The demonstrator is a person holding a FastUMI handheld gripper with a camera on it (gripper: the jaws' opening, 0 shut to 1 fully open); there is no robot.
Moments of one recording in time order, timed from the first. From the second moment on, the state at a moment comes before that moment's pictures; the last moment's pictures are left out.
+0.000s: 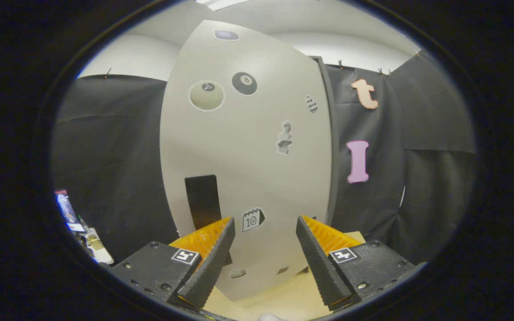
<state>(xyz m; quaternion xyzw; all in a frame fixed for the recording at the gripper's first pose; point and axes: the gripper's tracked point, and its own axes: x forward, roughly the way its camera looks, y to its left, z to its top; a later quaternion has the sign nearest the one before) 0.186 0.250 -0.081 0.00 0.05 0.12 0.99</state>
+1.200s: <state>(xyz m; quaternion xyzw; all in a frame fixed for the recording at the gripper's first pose) 0.130 0.198 -0.036 0.00 0.05 0.01 1.00</state>
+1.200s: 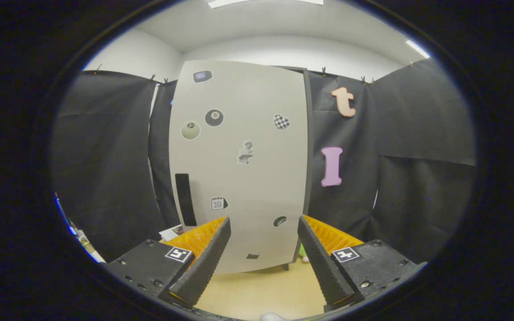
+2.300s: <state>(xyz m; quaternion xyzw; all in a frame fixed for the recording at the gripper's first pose) 0.061 0.172 0.005 -0.01 0.02 -0.02 1.00</state>
